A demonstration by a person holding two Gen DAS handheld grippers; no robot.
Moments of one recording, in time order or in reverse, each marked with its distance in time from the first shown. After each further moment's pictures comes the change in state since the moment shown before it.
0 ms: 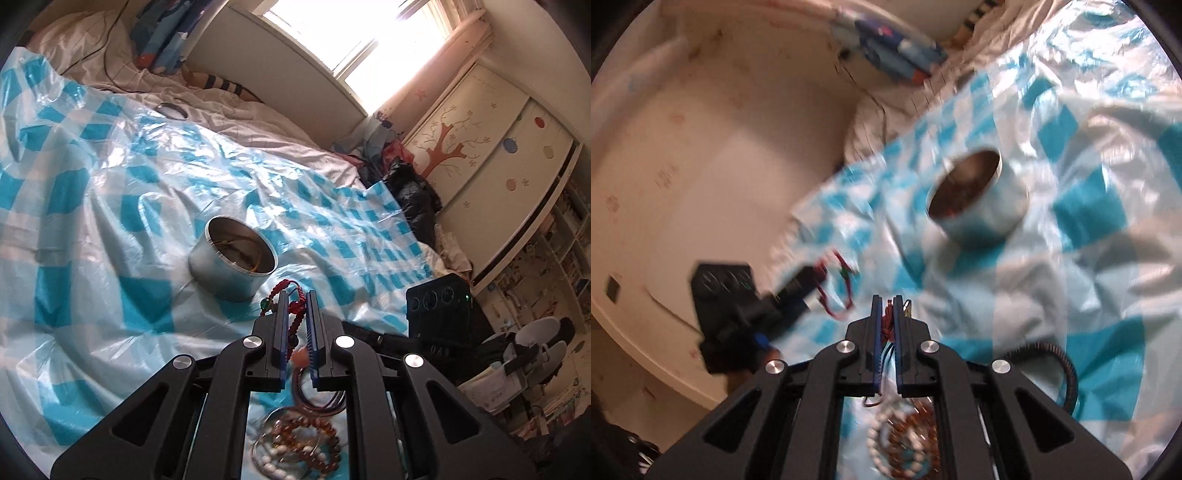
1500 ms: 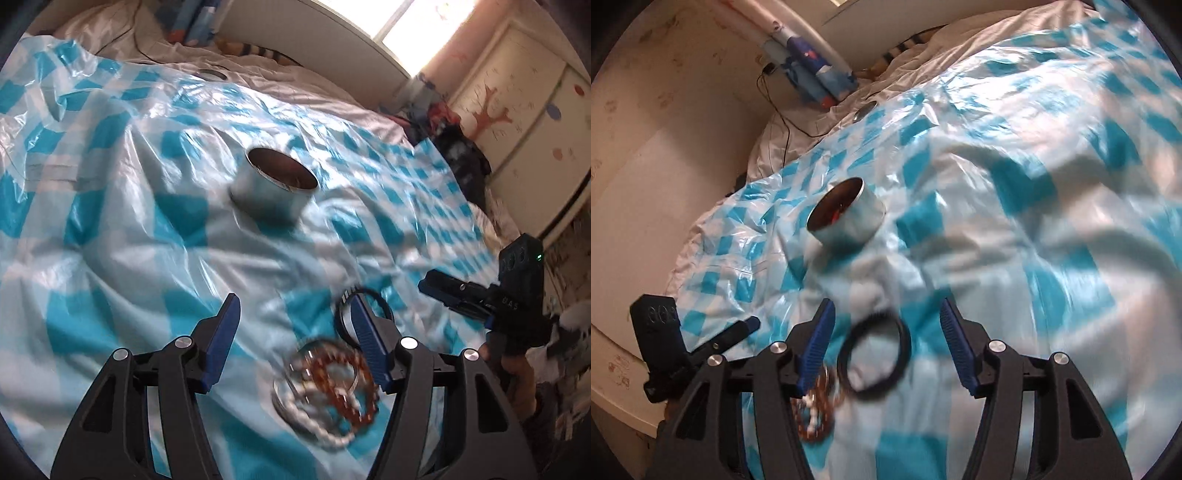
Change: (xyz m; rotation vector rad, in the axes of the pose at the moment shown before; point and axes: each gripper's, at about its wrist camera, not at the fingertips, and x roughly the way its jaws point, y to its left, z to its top) left arm 0.008 -0.012 -0.066 0.011 0.142 0.246; right arm -0.075 -0.007 -0.032 -0.018 -0.069 -0.480
